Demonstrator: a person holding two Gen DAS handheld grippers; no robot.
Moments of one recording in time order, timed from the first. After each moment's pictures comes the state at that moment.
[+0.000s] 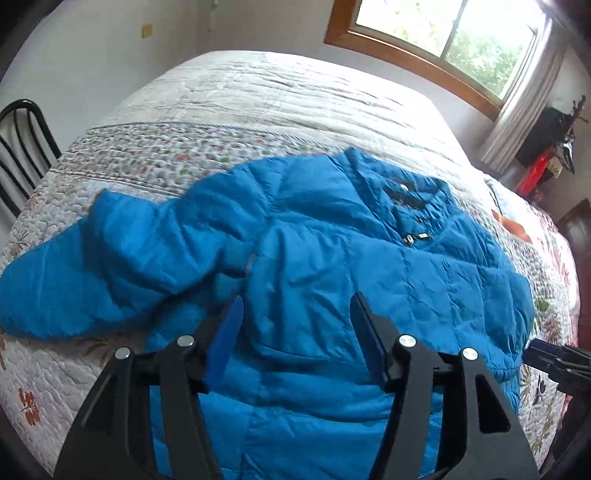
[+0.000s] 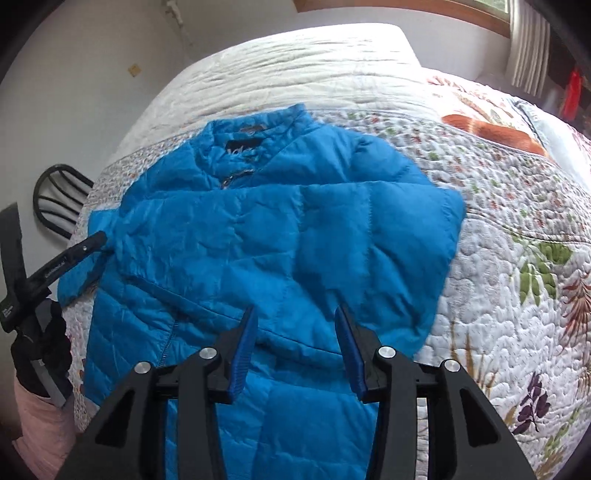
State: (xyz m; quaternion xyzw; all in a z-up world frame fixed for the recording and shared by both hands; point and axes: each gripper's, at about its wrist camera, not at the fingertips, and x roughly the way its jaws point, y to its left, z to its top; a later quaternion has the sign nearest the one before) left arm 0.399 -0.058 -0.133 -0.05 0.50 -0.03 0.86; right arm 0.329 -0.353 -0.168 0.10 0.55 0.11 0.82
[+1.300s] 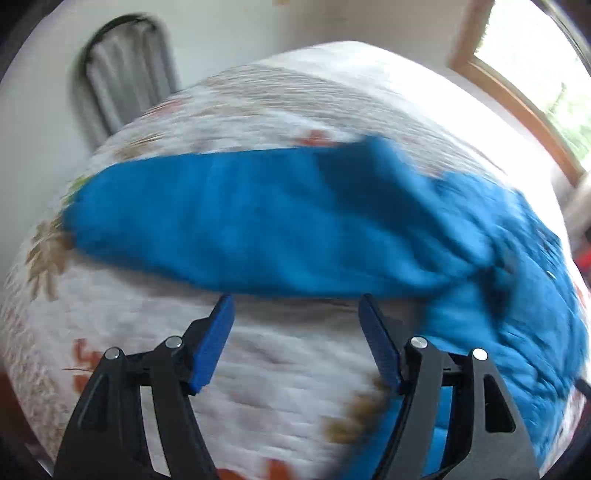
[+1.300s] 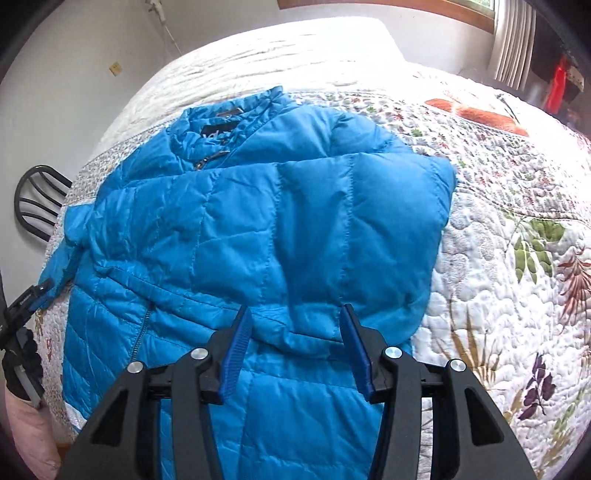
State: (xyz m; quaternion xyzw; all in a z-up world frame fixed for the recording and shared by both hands) left arm 0.325 0.182 -0.165 -0.15 0.51 0.18 0.83; right arm 0.306 -0.371 -0.187 0.11 0.54 0.06 0.83
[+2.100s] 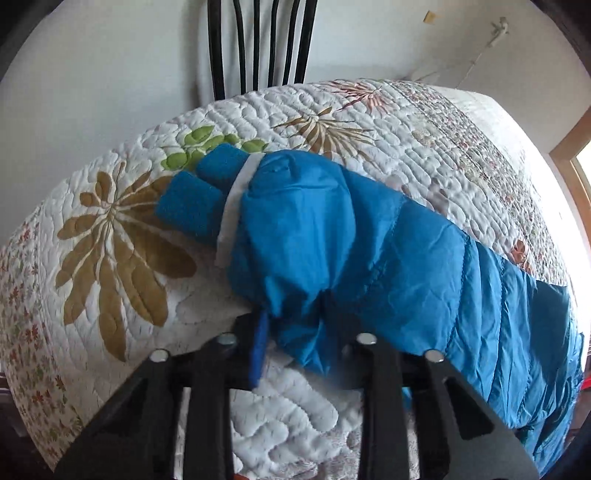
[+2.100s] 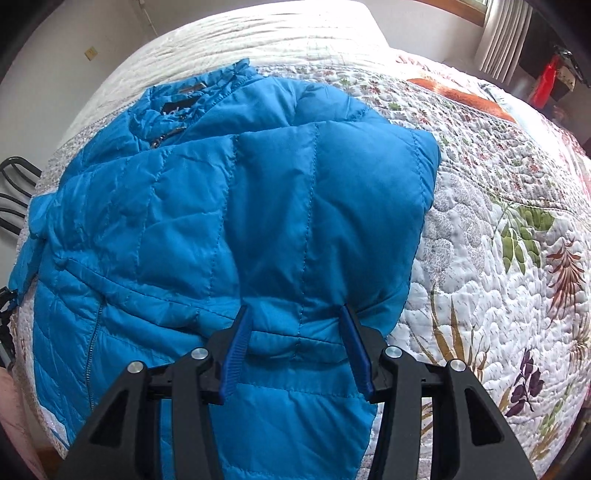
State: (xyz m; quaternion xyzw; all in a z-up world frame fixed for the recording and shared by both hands) left arm 0.325 0.360 -0.201 -0.27 0.48 0.30 0.78; right arm 0.317 -0.371 -0.215 0.08 0.57 0.02 0.82
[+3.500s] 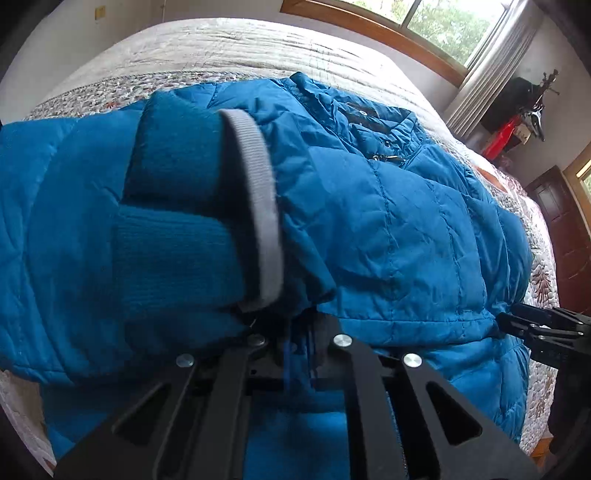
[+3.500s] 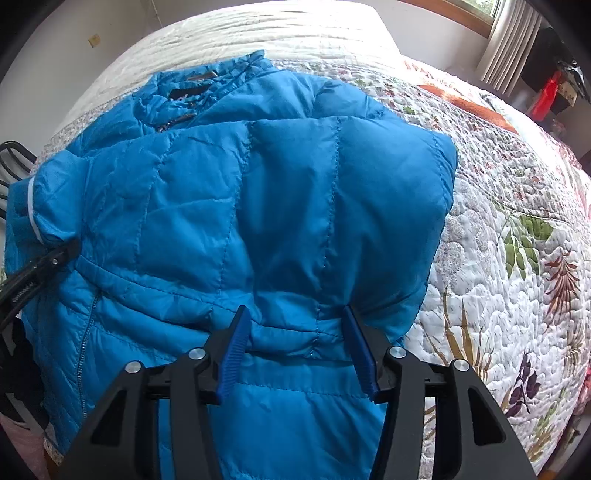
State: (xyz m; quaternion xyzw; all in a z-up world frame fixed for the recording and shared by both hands) left arm 0.385 -0.070 -0.203 -0.07 0.53 -0.11 0.84; right arm 0.316 -0.352 -0.221 0.05 0.57 0.01 0.82
